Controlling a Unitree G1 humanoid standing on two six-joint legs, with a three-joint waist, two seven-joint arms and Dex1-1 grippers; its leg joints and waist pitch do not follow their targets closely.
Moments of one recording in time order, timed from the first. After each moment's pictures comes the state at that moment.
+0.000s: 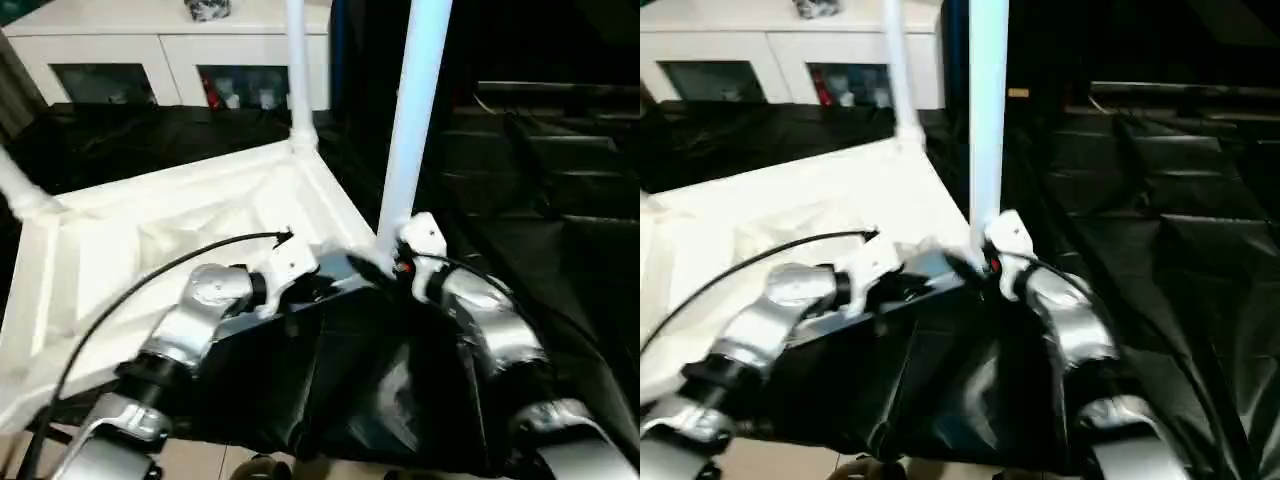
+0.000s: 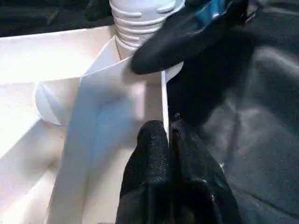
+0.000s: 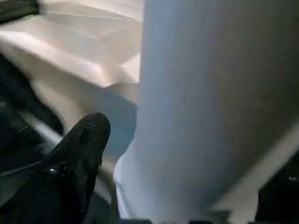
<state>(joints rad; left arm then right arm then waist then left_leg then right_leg) -0.49 0.34 -0.28 0.43 0.01 0.08 -1.04 -0.48 -0.27 0.13 0.59 0.07 -0.08 0.86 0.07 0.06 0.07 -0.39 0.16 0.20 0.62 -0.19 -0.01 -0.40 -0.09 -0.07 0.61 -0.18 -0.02</state>
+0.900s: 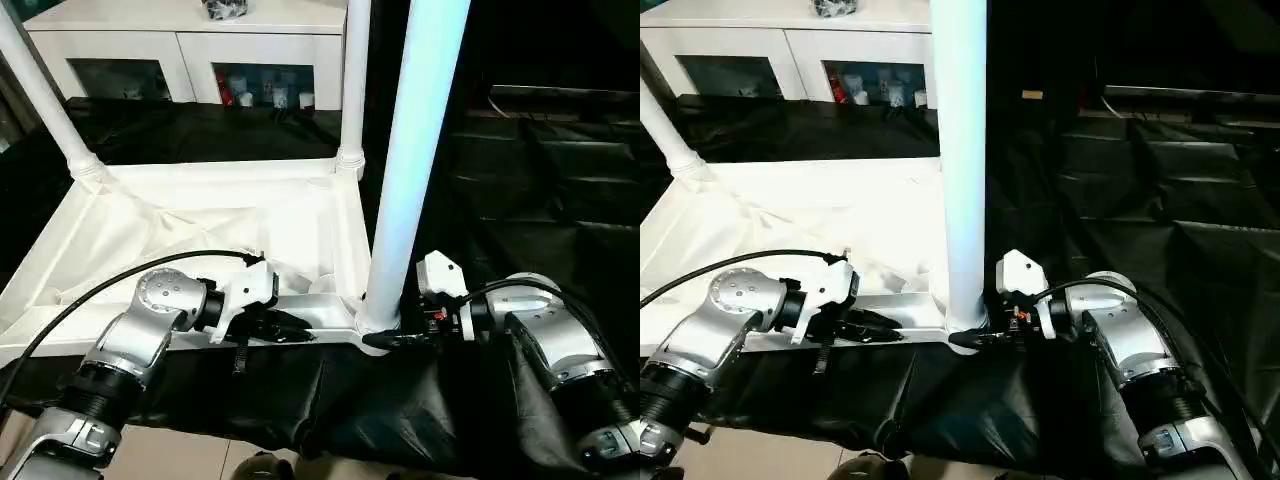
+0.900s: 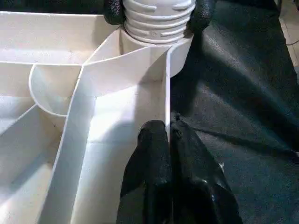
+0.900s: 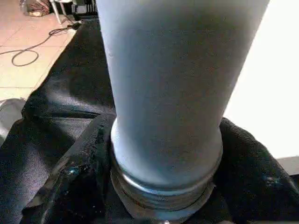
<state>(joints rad) -0.43 0.48 -0.28 0.38 -0.08 0.04 -1.33 -0.41 -0.44 0.24 0.37 0.17 0.06 1.32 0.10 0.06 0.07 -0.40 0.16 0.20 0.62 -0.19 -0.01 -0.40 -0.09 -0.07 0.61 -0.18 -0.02</state>
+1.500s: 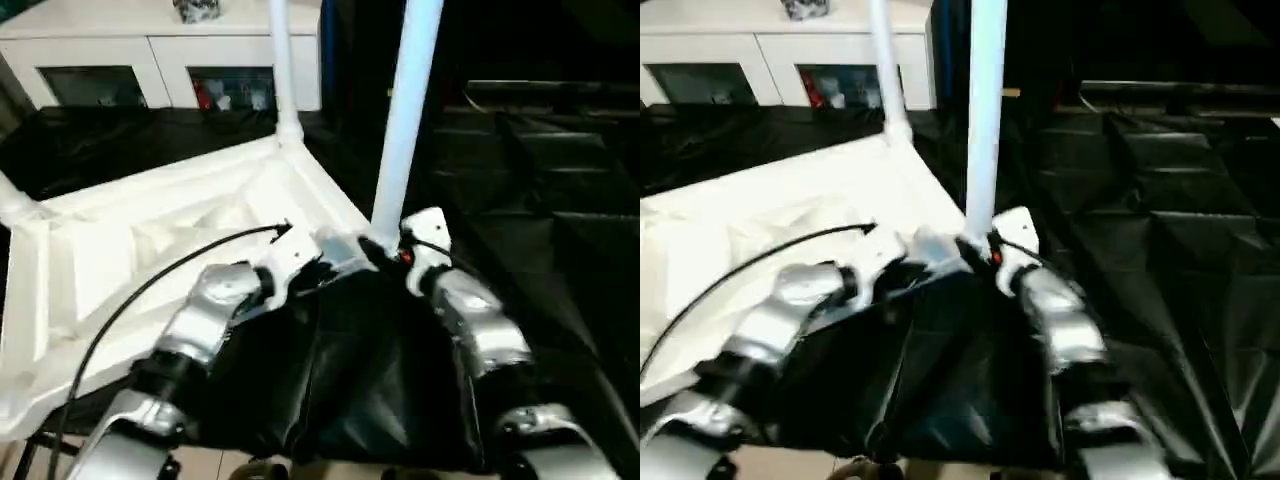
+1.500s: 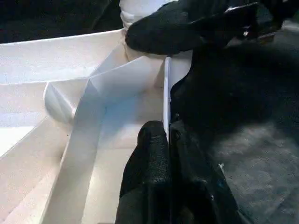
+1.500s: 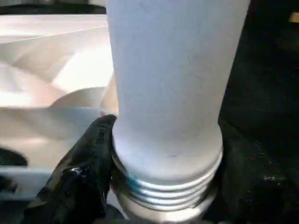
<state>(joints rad) -0.53 0.21 -0.24 0.49 0.08 0.12 -0.77 -0.51 -0.09 0.03 0.63 0.06 0.00 0.40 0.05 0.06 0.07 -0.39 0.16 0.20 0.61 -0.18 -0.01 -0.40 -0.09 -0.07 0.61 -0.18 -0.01</state>
